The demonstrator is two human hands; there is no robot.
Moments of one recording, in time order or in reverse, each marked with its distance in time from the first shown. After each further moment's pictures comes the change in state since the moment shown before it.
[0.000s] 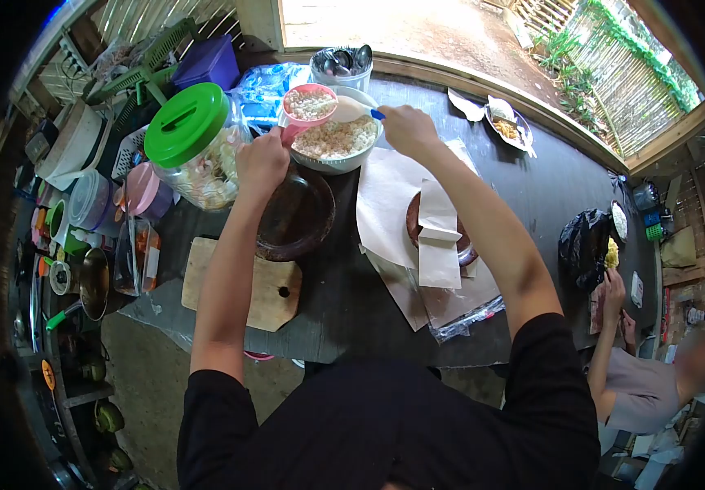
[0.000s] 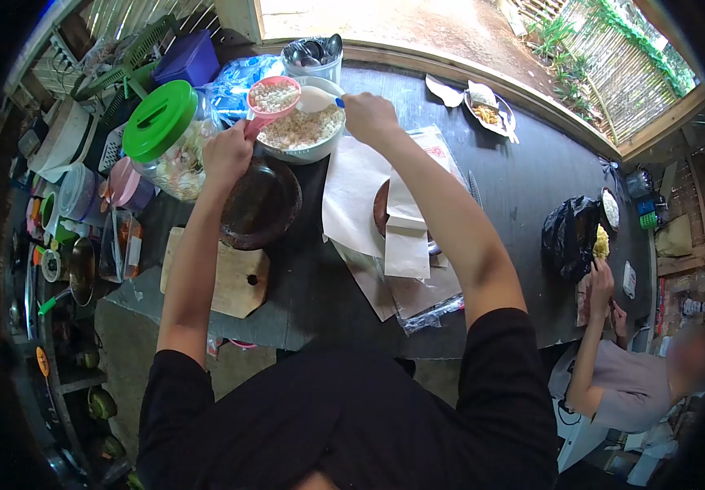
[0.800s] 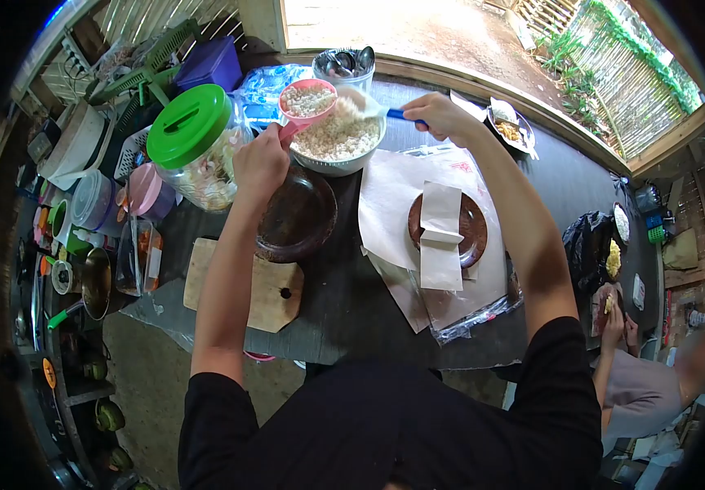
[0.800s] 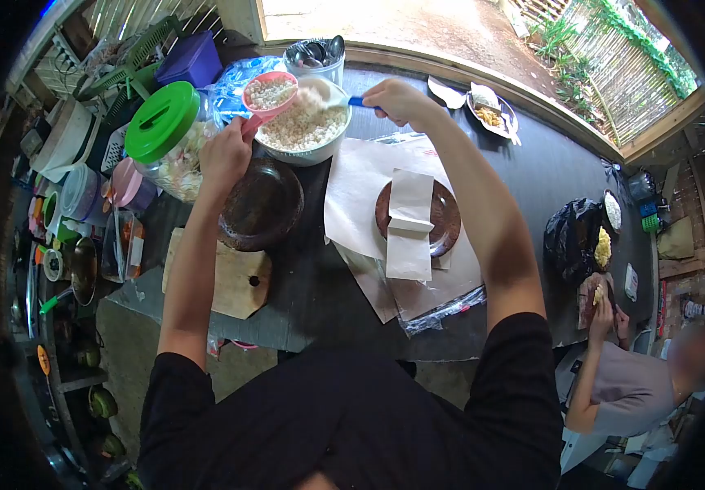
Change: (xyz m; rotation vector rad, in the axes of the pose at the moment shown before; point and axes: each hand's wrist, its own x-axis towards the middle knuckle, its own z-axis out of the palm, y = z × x) left_hand -0.005 0.004 -0.012 -0.080 0.092 -0.013; right_hand -0.004 0.039 -0.060 0.851 -0.374 0.274
